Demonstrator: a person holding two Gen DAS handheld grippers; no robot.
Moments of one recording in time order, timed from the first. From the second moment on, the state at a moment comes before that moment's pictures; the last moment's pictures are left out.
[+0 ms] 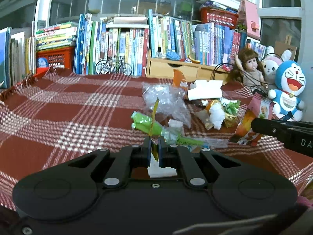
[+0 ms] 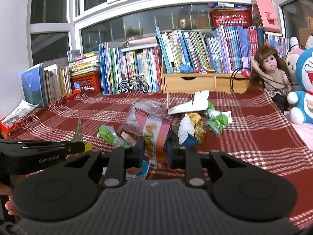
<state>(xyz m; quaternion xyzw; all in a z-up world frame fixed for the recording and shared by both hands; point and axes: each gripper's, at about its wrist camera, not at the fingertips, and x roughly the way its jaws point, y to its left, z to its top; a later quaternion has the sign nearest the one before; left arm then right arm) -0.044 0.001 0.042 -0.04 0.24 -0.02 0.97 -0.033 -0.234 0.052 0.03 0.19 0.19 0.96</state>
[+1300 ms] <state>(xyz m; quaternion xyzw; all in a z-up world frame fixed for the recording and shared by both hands) -0.123 -0.007 -0.125 -0.08 0.49 -0.02 0.87 -0.089 -0.231 -0.114 0.06 0.46 0.26 0.84</state>
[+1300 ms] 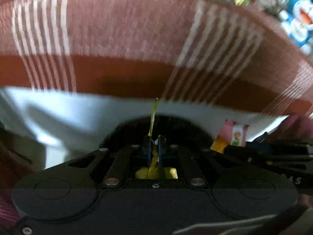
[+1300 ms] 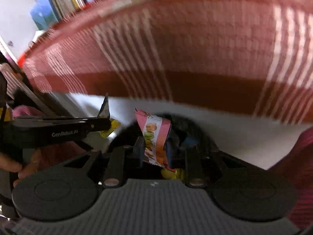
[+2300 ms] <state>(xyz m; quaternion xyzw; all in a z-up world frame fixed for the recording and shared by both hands) -0.117 0.004 -0.108 -0.06 0.49 0.01 0.87 -0.082 -0.221 -0.112 0.05 0.45 0.26 0.86</state>
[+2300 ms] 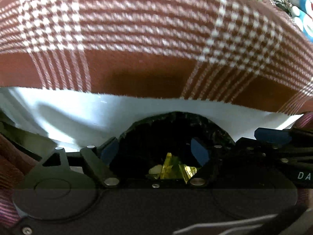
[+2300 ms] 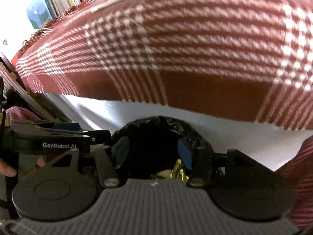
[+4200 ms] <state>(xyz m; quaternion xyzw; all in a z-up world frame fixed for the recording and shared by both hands) 0.091 0.009 0.006 -0.19 0.36 -0.05 0.91 0.125 -0.213 0.004 -0.06 0.26 0.17 0.95</state>
